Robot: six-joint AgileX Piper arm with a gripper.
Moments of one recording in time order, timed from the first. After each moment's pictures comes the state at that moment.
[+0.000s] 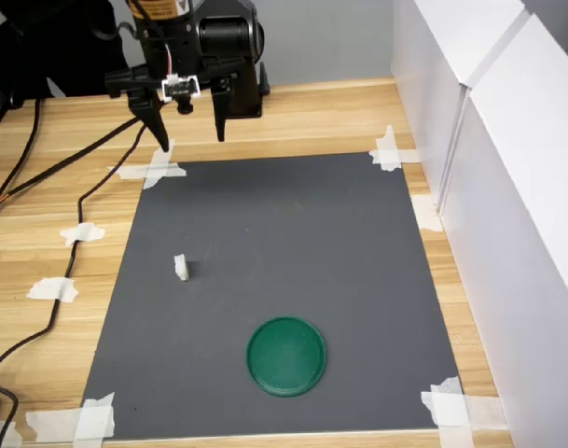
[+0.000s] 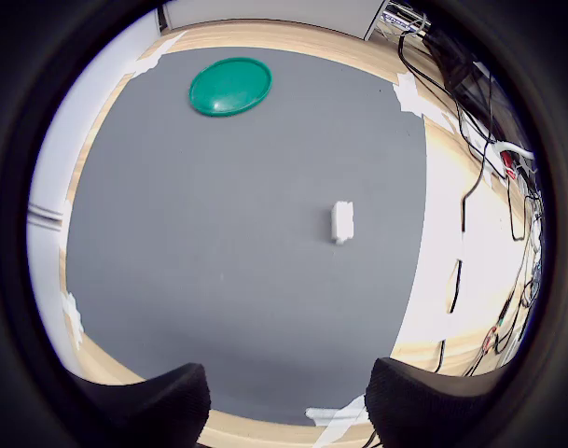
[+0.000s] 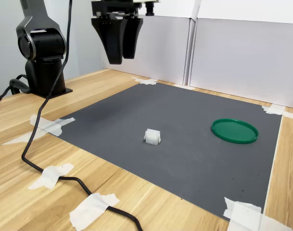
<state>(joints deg) -1.5 81.6 -66.5 -3.0 63.5 -17.1</state>
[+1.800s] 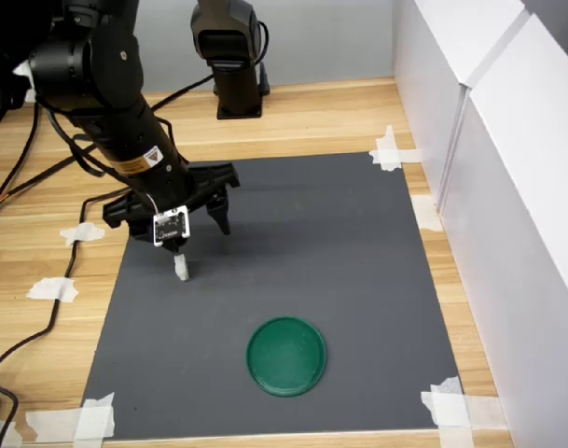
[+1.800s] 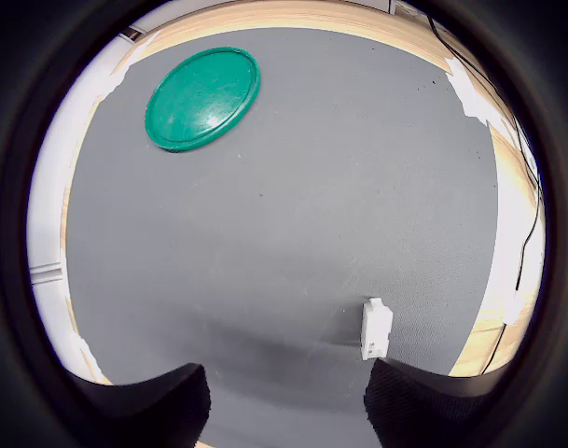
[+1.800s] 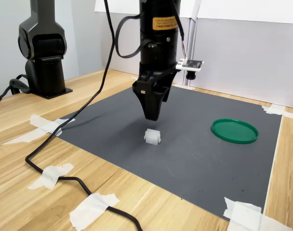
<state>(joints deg) -6.7 104.3 -79.1 8.1 63.5 -25.4</state>
